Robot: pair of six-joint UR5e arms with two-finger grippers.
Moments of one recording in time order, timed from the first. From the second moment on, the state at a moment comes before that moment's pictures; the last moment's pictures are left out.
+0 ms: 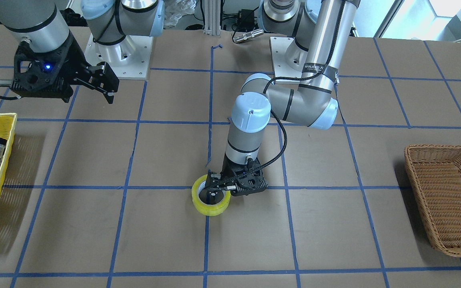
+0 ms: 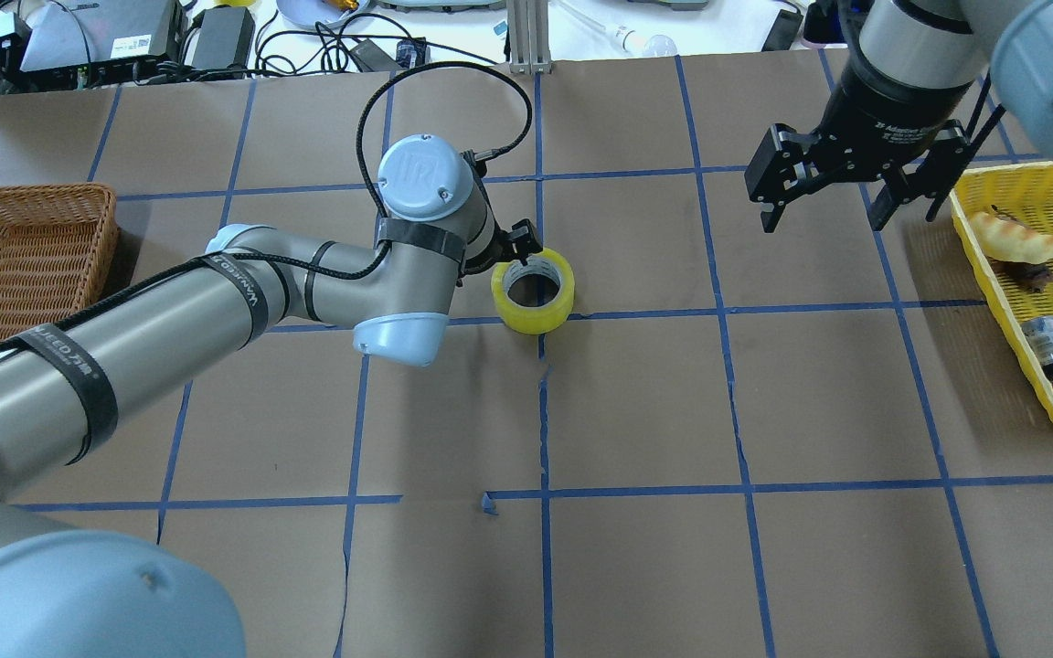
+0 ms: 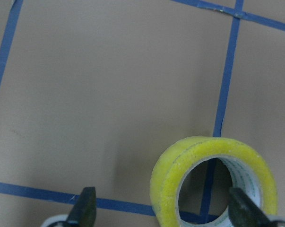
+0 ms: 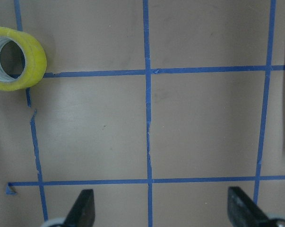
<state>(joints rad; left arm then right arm) -1.85 -2.07 -1.81 -0.57 1.56 -0.54 1.54 -1.57 1.57 -1.51 -1.56 -0.01</state>
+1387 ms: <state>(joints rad) -1.75 -1.90 -1.77 -0.74 1.59 -0.35 1.54 -1.58 1.58 -1.51 -1.56 -0.04</state>
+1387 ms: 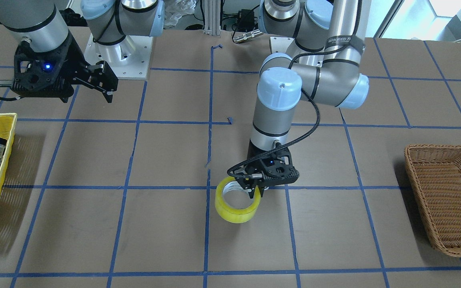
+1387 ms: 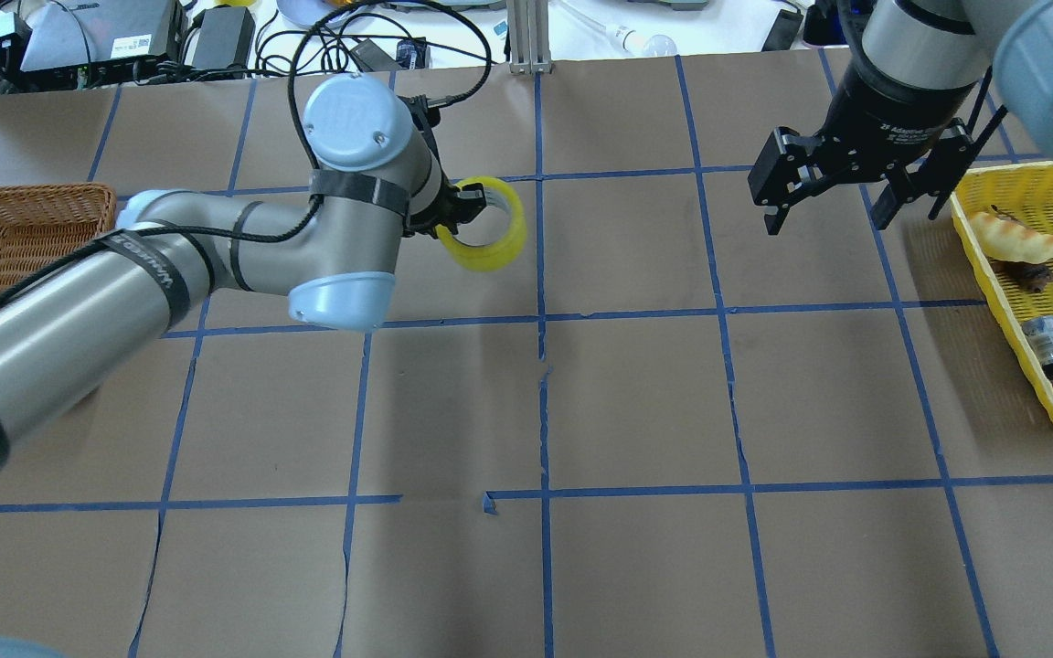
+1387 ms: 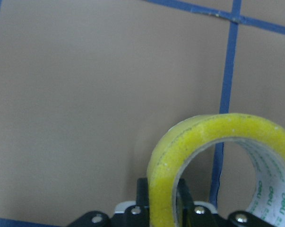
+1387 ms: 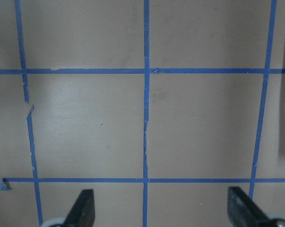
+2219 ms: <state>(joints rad) -1.08 -1.68 -1.63 -1.35 1.57 0.43 1.54 -1.58 1.58 -1.51 -1.56 -0.05</state>
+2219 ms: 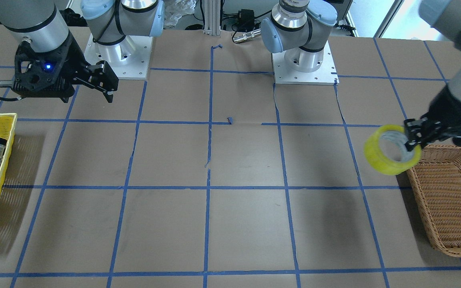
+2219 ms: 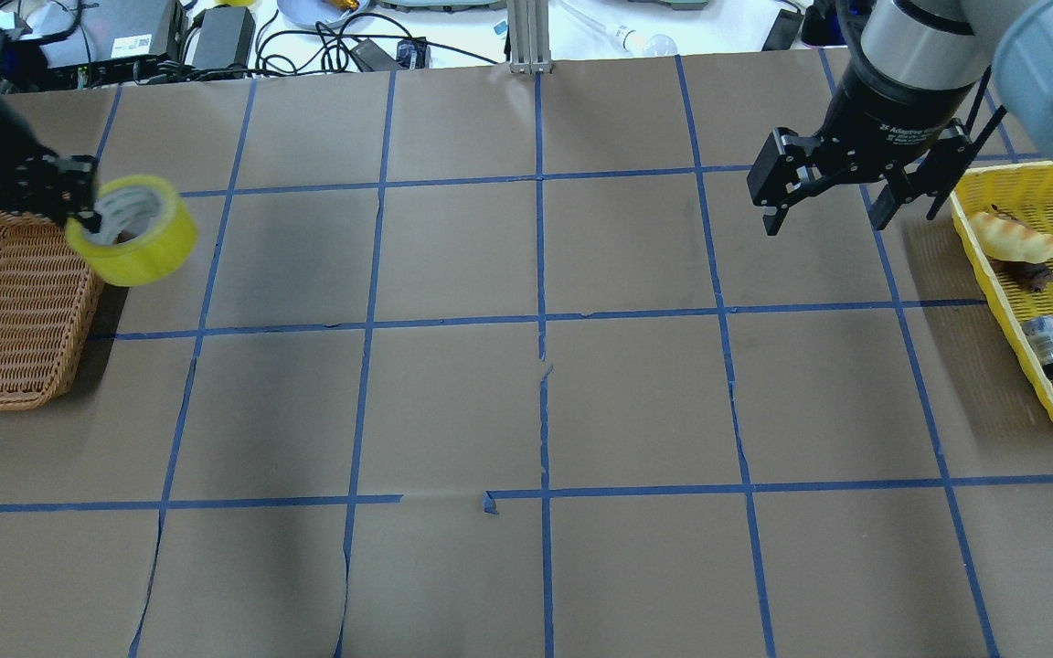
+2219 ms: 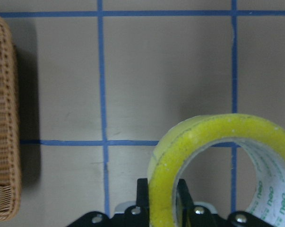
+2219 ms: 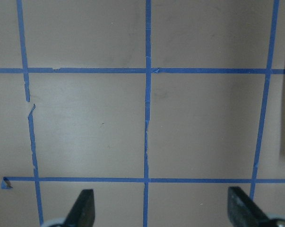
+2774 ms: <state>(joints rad) -0.81 -1.87 -1.61 -1.09 1.54 0.76 1.54 -1.58 1.58 -1.51 -1.56 -0.05</state>
